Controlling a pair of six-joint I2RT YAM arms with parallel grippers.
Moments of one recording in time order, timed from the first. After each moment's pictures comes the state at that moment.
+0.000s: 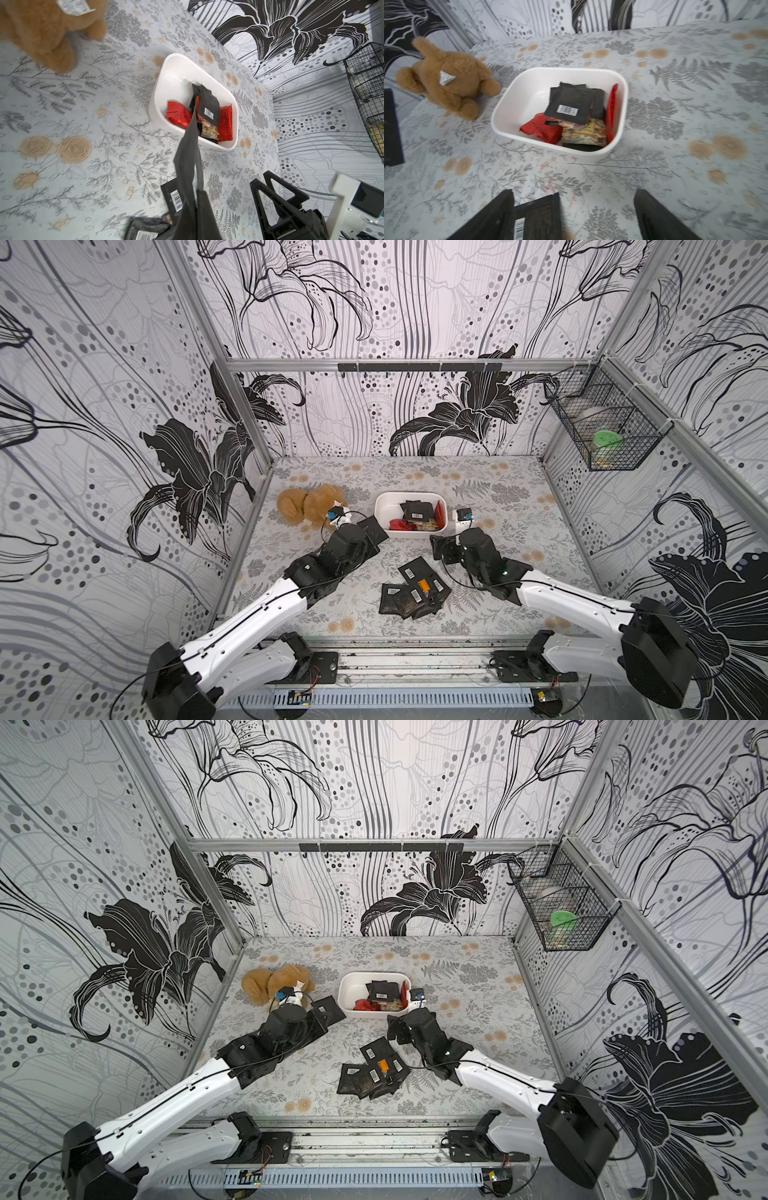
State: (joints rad) left arm -0.72 1.07 0.86 -0.40 -0.26 -1.03; right arm 0.73 1.17 0.60 0.06 0.33 0.46
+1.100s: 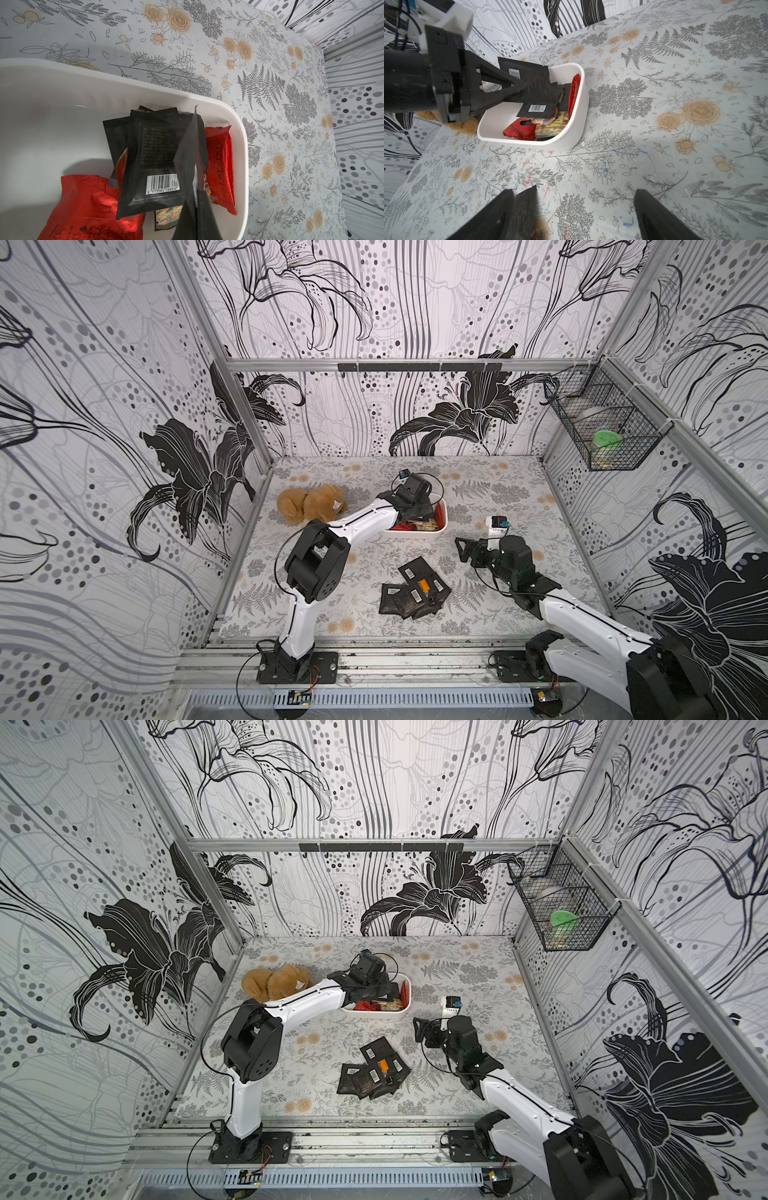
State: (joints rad) left arm -0.65 2.03 1.60 -0.40 -0.13 -0.83; right arm 0.45 1.02 0.37 0.21 -0.01 0.47
